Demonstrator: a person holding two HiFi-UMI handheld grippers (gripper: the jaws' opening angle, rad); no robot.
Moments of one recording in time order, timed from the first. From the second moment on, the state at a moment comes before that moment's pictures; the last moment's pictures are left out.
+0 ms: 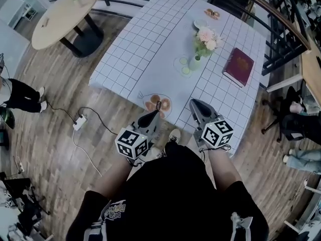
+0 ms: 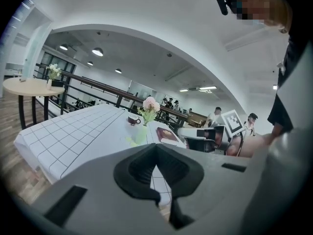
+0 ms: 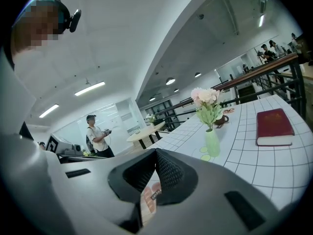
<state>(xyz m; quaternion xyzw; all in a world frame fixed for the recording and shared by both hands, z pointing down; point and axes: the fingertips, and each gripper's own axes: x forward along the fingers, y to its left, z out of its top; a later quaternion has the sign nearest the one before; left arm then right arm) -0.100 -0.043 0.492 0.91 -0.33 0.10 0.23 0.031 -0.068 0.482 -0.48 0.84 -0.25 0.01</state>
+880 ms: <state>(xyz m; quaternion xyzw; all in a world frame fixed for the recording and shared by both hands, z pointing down) -0.009 -0.173 0.495 0.93 -0.29 0.14 0.18 0.096 -0.170 0.515 -0.51 0.82 -0.26 0.01</state>
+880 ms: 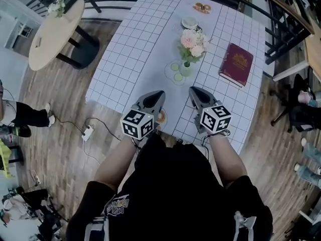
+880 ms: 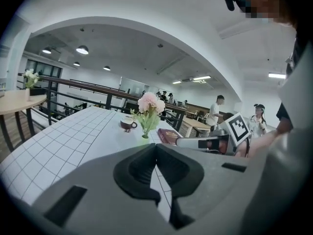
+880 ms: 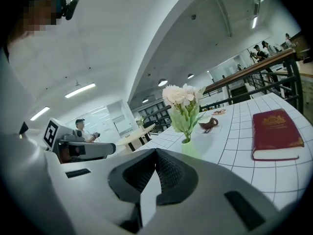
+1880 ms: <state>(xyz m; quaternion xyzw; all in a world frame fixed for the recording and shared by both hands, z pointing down) 0.094 -0.292 0.551 0.96 -0.06 0.23 0.14 0.105 -0.188 0.557 -0.67 0.68 -0.30 0.04</state>
